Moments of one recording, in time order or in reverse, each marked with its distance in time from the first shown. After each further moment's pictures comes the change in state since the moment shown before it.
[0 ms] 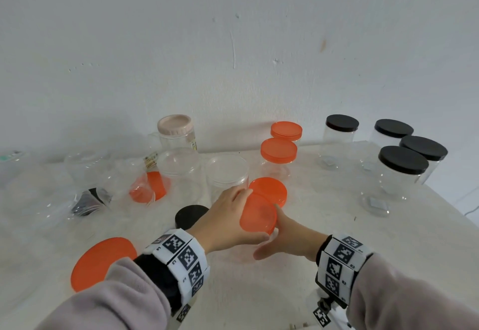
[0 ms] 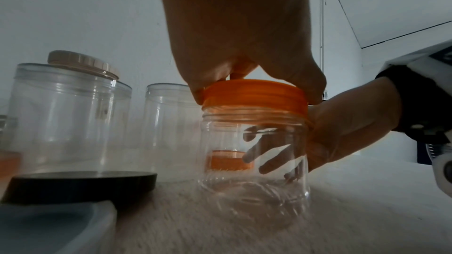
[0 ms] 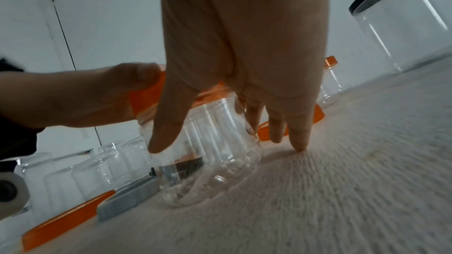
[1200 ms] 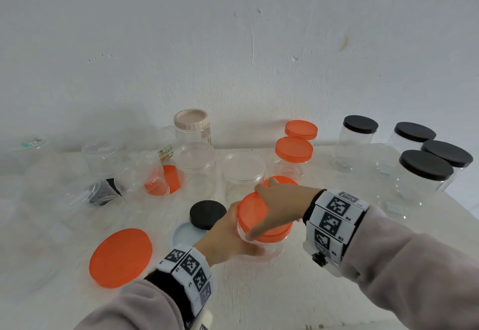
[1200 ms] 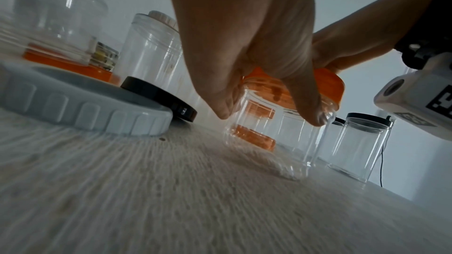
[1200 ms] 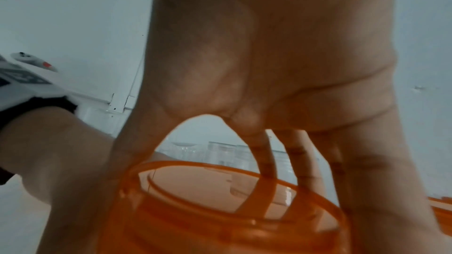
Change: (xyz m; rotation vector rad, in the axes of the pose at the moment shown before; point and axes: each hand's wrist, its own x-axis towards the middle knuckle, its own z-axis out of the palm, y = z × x) left_hand -0.018 -0.035 0.027 -0.629 -0.037 -0.237; right_hand 0.018 -0.101 0.000 -1.090 -0.130 0.128
